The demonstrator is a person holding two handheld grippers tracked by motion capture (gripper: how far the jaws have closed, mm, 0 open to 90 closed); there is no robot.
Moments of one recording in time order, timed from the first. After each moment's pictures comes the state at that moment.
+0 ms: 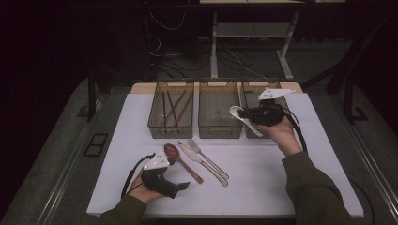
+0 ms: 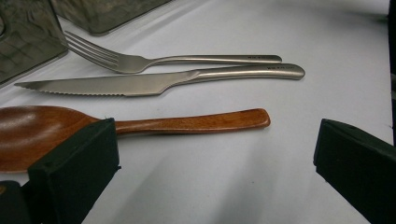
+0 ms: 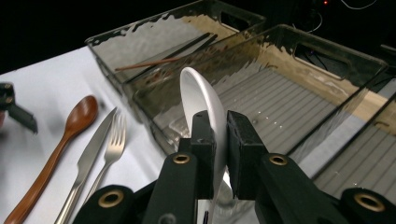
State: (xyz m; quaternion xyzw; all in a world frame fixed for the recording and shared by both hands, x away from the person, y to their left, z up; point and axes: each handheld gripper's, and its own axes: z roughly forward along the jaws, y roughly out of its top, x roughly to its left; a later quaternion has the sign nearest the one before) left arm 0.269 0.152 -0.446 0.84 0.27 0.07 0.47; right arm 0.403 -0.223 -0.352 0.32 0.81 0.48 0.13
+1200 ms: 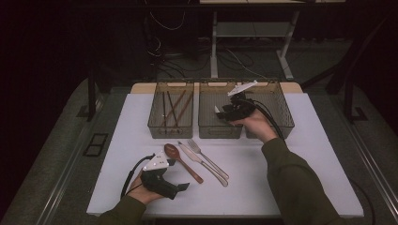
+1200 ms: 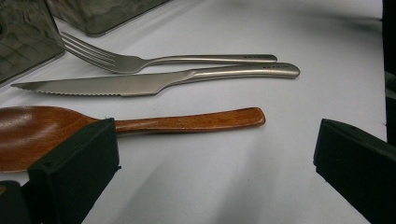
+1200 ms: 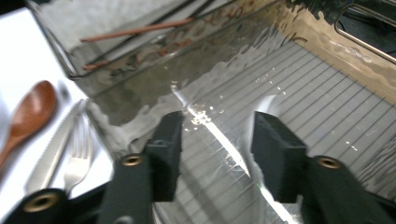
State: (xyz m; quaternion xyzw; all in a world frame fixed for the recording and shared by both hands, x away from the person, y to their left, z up) left arm 0.267 0.153 -0.445 0.84 0.26 0.07 0.47; right arm 0.457 -0.157 -0.379 0.32 0.85 0.40 0.10
